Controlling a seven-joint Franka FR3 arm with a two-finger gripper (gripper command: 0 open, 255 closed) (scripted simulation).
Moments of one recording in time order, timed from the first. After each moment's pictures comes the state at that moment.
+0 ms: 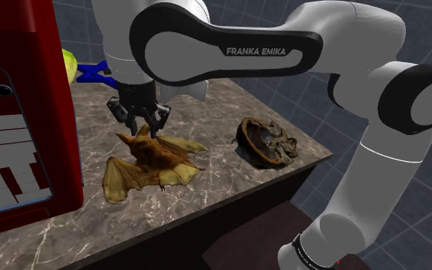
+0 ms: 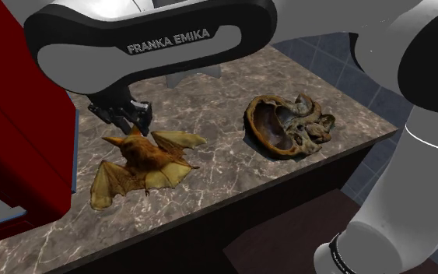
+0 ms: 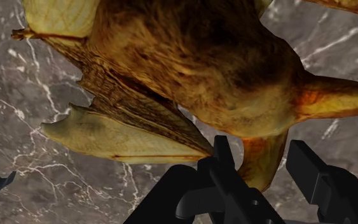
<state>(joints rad) -0.16 0.25 0.94 -1.58 -0.39 1.65 1.65</state>
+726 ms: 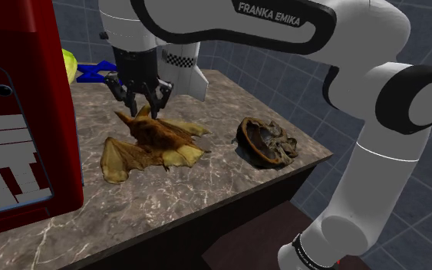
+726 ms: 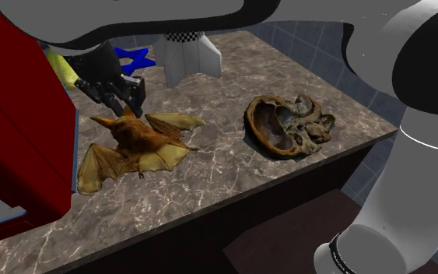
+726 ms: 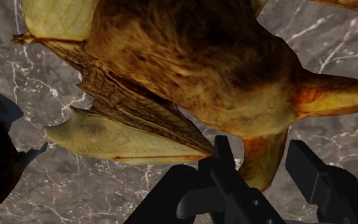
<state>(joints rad) -0.11 0.28 0.94 -1.40 -0.41 1.49 1.63</state>
